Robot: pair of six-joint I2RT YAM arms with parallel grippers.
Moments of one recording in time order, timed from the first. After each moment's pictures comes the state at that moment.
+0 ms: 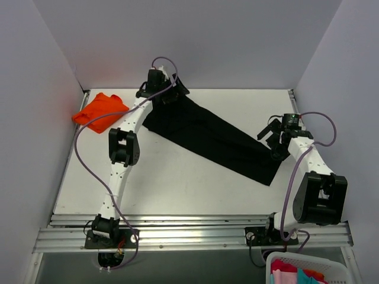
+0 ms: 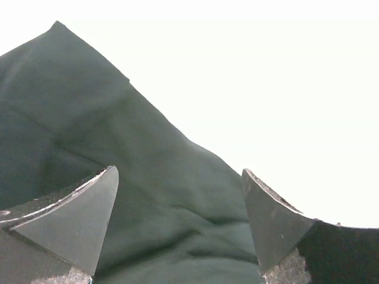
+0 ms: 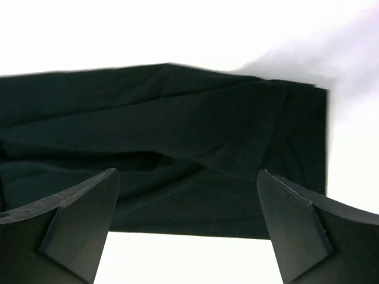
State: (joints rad) left arm -0.29 2.77 2.71 -0.47 0.34 -0.70; right arm -0.15 1.45 0.97 -0.53 0.00 0.72
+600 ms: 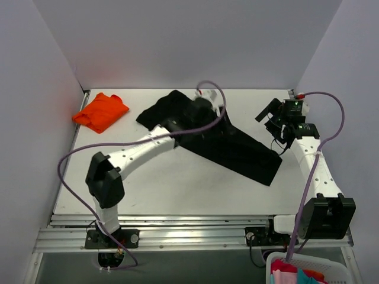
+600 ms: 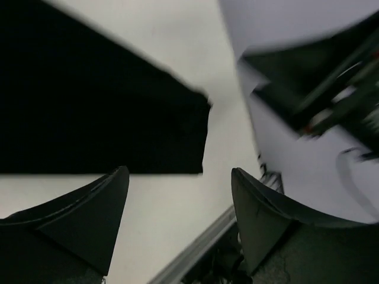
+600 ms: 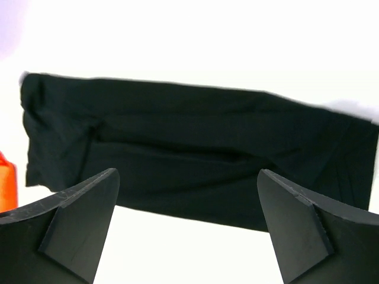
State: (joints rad) left arm -0.78 1.84 1.79 -0.35 0.09 -0.79; right arm -0.03 1.31 1.13 -0.57 0.02 0.71
